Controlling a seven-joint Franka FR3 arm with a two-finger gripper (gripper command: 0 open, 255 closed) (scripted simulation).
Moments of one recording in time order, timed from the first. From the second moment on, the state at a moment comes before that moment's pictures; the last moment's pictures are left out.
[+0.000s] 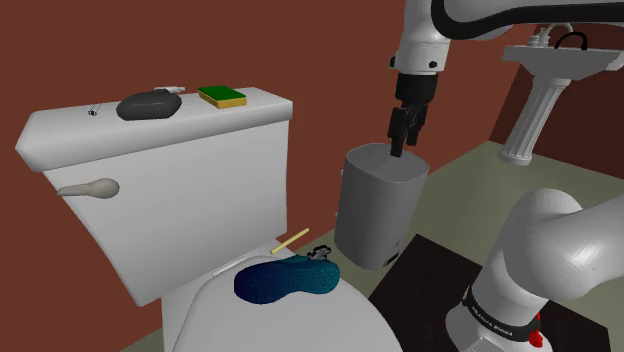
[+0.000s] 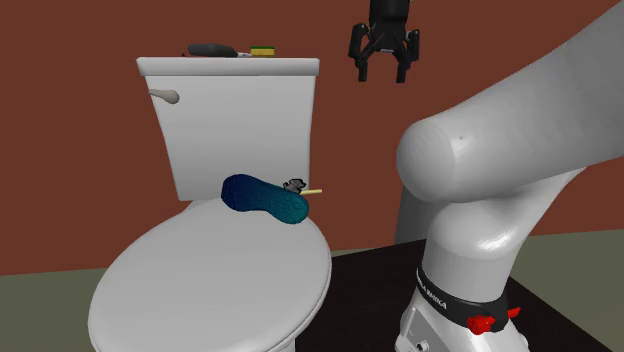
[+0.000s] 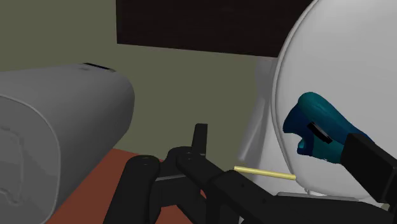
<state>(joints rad) 0.02 -0.82 -0.03 -2.42 0.01 1.54 -0.04</state>
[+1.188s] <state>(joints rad) 0.26 -0.58 0.13 -2.65 0.05 2.17 -0.25</state>
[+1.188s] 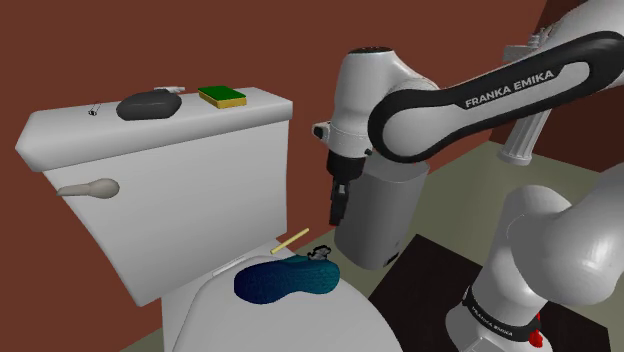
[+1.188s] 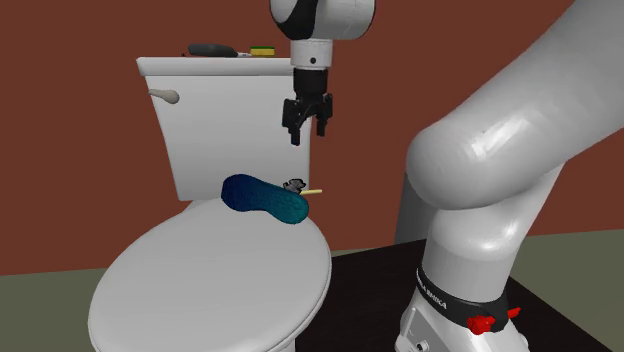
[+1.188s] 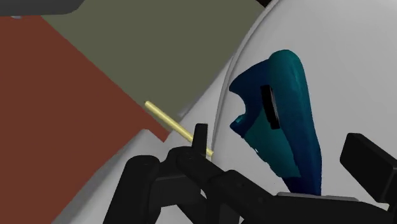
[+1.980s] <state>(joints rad) 0.35 -0.30 0.25 -2.68 -0.01 2.57 -0.32</state>
